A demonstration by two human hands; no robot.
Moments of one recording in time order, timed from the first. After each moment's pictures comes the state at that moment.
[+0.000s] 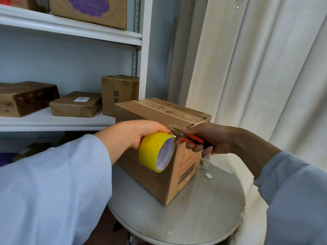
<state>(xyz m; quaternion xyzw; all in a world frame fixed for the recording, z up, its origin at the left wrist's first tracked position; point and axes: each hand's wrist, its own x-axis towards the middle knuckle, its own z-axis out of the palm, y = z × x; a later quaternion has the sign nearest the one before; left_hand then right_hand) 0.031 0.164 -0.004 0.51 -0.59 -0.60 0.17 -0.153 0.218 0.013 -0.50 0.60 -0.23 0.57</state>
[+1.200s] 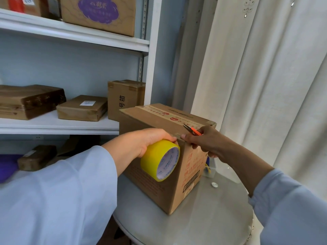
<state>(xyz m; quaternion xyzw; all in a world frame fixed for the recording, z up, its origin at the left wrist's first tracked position) 0.034 0.159 -0.006 0.48 -0.61 -0.60 0.20 -0.135 0.202 0.002 -0.58 0.73 -0.28 0.23</state>
